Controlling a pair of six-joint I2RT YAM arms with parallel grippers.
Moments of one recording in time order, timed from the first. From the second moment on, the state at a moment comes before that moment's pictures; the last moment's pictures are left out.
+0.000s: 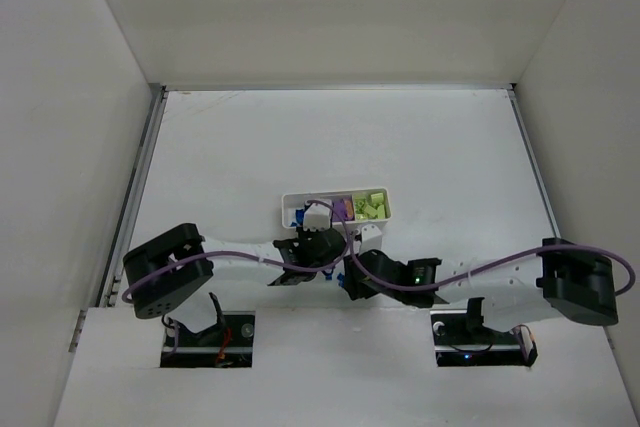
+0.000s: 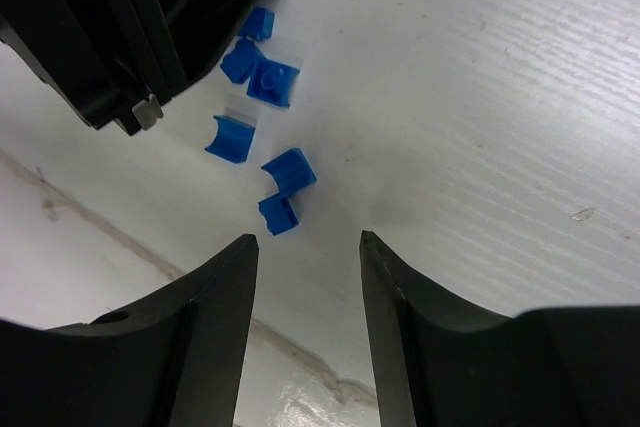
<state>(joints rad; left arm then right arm) -1.15 1.50 0.59 0.01 -0.63 -0.82 1.30 1.28 0.51 -0.08 0.37 0.82</state>
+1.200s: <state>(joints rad) -1.16 1.46 0.55 0.01 -0.63 -0.84 1.40 1.28 0.55 -0.11 0.42 0.83</state>
